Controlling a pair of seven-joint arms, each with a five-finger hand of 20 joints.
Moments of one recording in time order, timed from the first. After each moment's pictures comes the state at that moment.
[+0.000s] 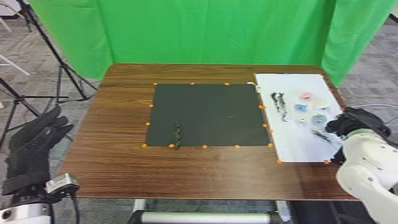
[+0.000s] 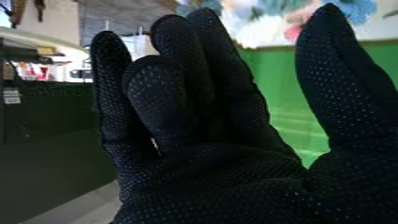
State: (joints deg) left arm 146.9 -42.5 -101.1 -129.0 37.9 37.4 37.5; right arm -100.6 -38.4 81.6 -116.7 -122.5 -14.0 58.4
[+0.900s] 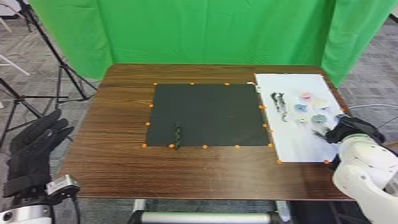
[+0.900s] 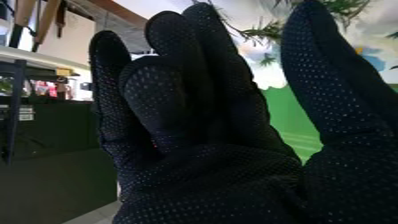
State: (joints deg) left arm 146.5 -45.0 -101.1 -129.2 40.1 36.6 35.1; right arm -99.3 -39.8 79.6 -113.4 -121.7 -17.5 59.4
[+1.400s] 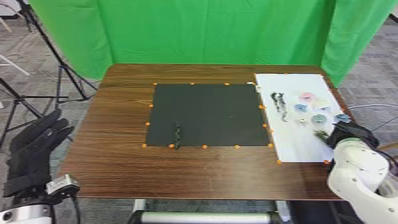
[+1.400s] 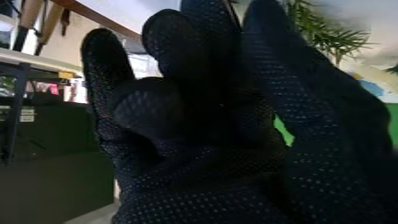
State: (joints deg) left arm 146.4 -45.1 -101.1 -129.2 39.5 36.3 35.2; right arm -98.1 -39.5 75.8 -110.9 -123.5 -15.8 60.3
